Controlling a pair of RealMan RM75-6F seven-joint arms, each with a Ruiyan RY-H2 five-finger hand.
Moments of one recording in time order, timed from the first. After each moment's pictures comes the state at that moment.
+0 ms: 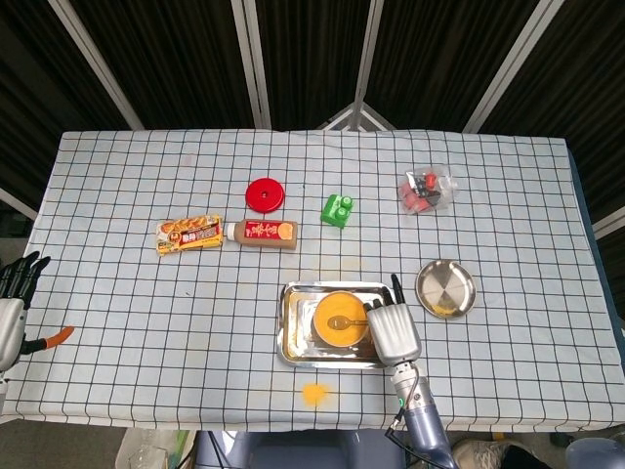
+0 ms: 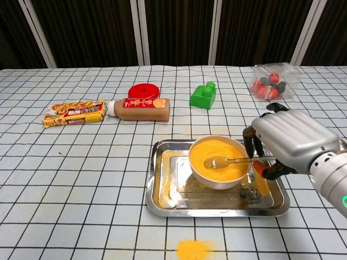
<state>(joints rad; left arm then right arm) -0.12 -1.12 -0.08 -1.64 1.42 1.45 -0.01 0.44 -1.80 0.09 -1.68 -1.16 1.39 -1.01</state>
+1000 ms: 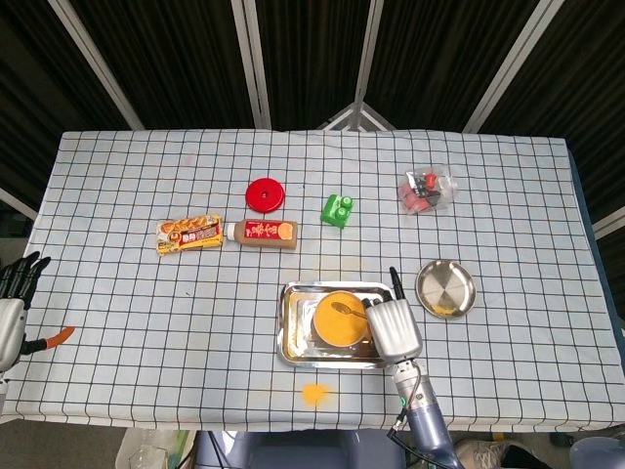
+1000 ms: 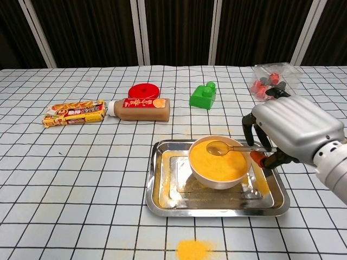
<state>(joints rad) -0.12 -1.12 -0.08 -1.64 1.42 1.45 -0.02 0.45 -1.77 0.09 -1.69 -1.24 1.40 -0.98</state>
